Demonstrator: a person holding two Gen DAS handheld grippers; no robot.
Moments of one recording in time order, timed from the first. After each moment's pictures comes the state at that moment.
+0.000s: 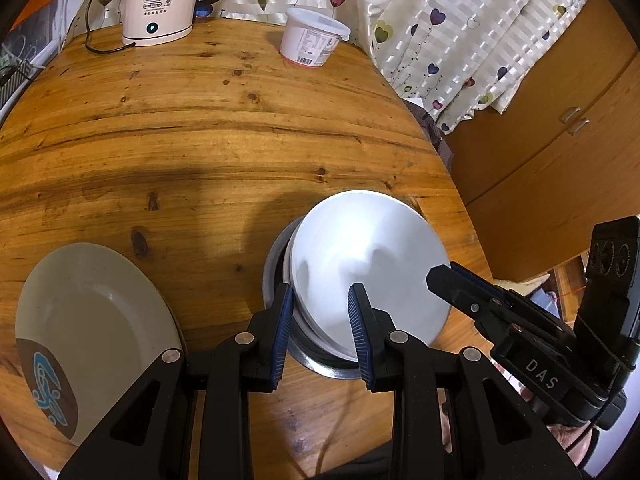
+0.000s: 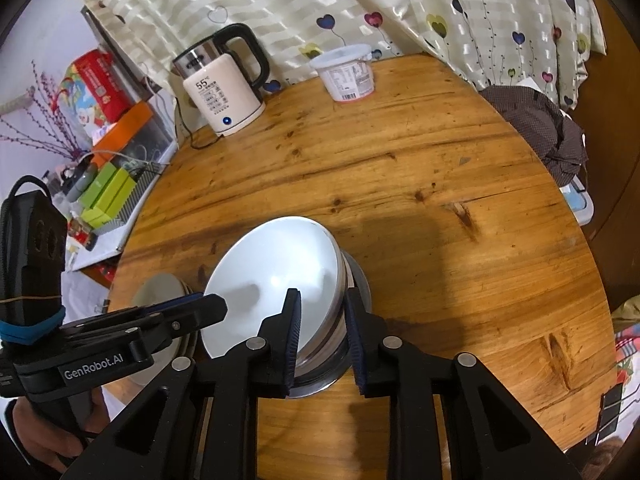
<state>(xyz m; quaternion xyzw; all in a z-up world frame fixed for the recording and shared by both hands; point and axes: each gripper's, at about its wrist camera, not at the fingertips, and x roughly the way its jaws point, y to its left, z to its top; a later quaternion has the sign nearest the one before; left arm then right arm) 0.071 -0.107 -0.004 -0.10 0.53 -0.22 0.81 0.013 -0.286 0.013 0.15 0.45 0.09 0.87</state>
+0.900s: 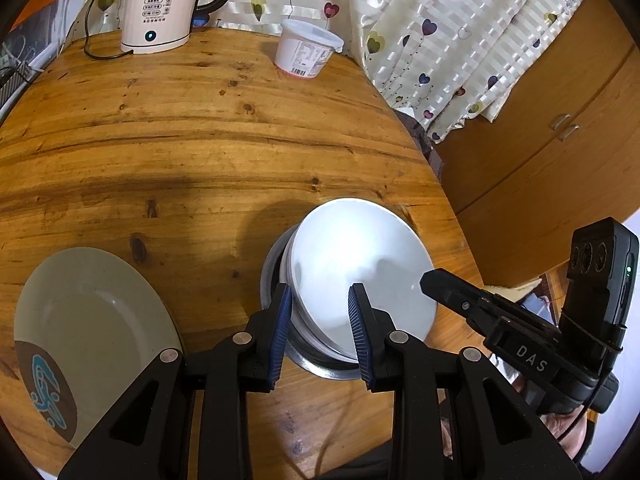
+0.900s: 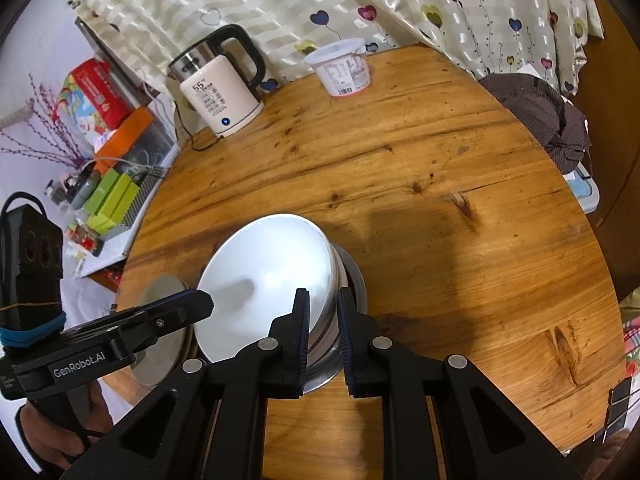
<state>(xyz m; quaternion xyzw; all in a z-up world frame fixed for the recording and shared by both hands) 0.065 -0.104 0.003 -0.11 0.51 -0.23 0.82 0.010 -0.293 0.008 0.17 0.45 0.10 0.87</state>
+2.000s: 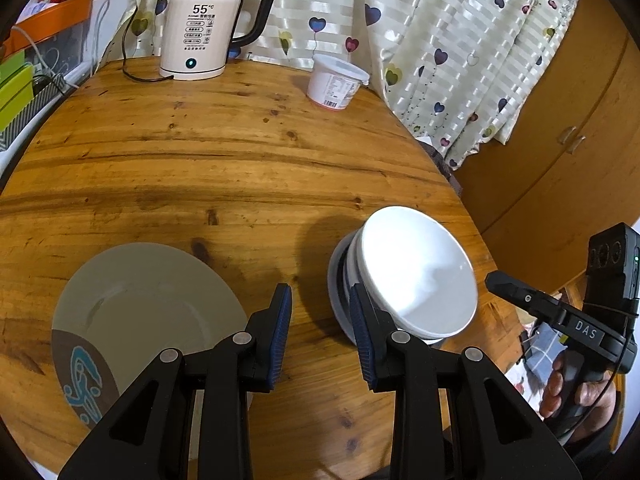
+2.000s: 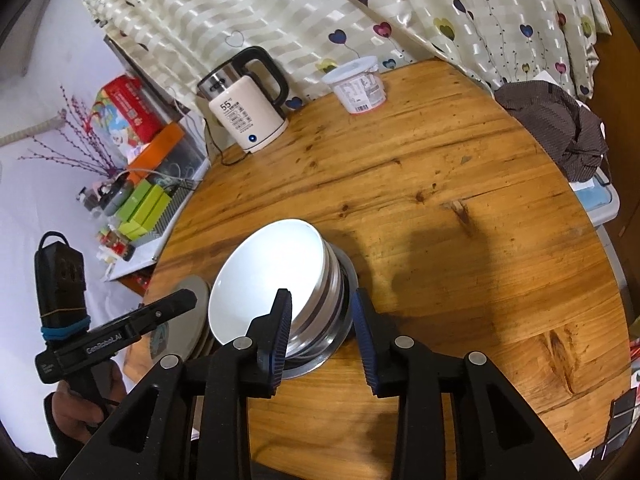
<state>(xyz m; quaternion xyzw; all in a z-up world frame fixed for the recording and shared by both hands) 0.043 -0.064 -0.006 -0.10 0.45 -0.20 0.86 -0.011 -0.321 0.007 0.20 0.42 0.16 0.87</state>
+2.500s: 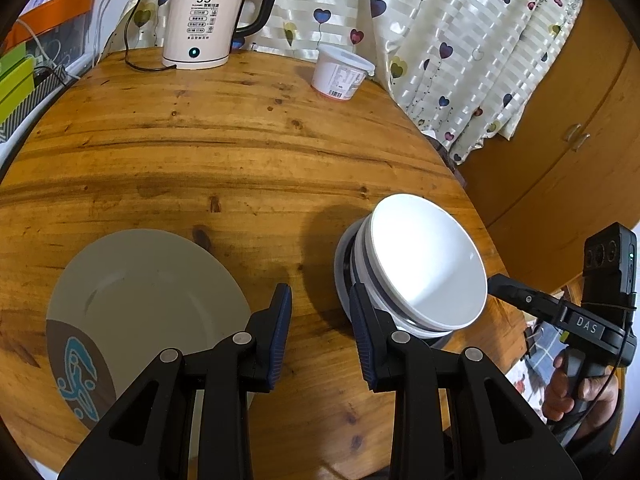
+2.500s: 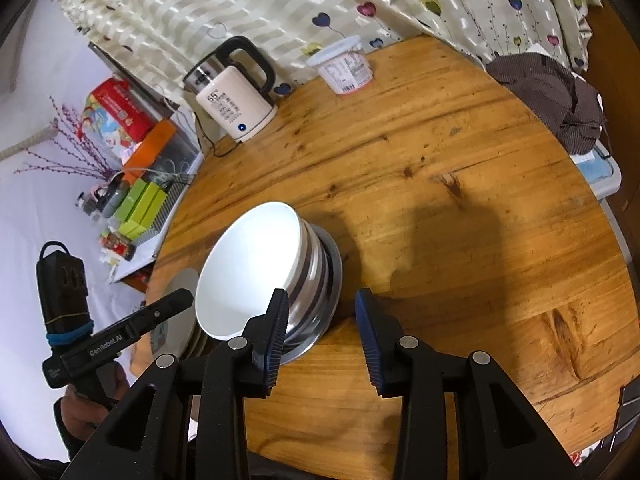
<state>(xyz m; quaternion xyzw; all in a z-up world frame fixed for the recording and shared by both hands) 0.043 -0.064 -0.015 -0.10 0.46 -0.19 0.86 -0.008 -0.331 -0.007 0.23 0.45 0.15 0.85</state>
